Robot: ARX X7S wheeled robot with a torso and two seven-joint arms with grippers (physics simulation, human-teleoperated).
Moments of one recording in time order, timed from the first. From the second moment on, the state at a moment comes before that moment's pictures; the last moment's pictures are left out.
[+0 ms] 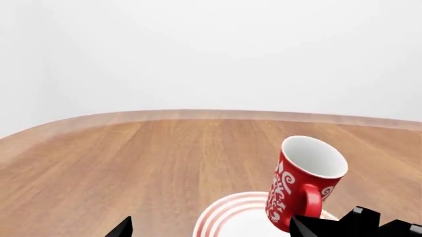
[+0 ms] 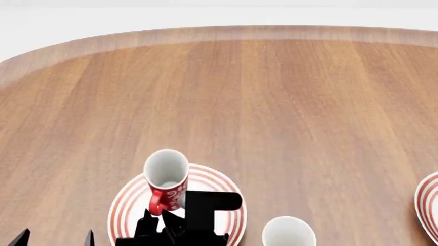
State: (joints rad) left arm 0.05 -0.32 0.27 0.16 -0.32 0.06 -0.28; right arm 0.69 0.02 -0.85 0.69 1.00 0.07 0.13
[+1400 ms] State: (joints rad) left arm 0.05 -0.33 0.28 0.16 -0.33 0.07 -0.30; right arm 0.85 0.00 -1.57 0.95 1.59 -0.30 0.13
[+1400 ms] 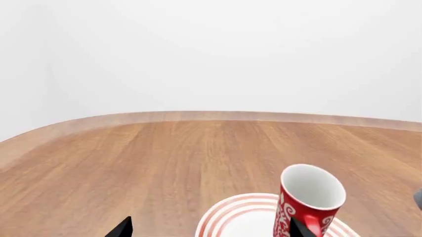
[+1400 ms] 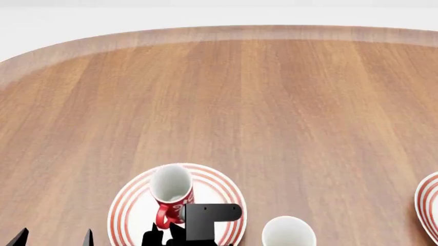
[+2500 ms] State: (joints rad) left arm 0.04 -0.34 0.30 0.15 -0.33 0.07 -0.31; right arm 0.83 0.00 -1.58 0.97 1.61 -0.27 0.10
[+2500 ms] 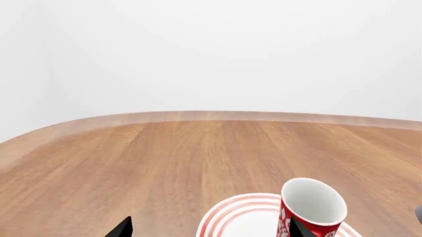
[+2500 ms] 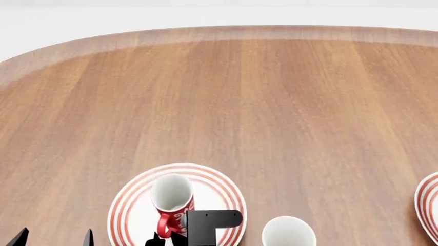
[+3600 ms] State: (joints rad) left arm 0.09 -0.38 0.30 0.26 -0.32 0.06 -0.36; right arm 0.81 0.27 -1.61 0.39 1.36 -0.48 0.41
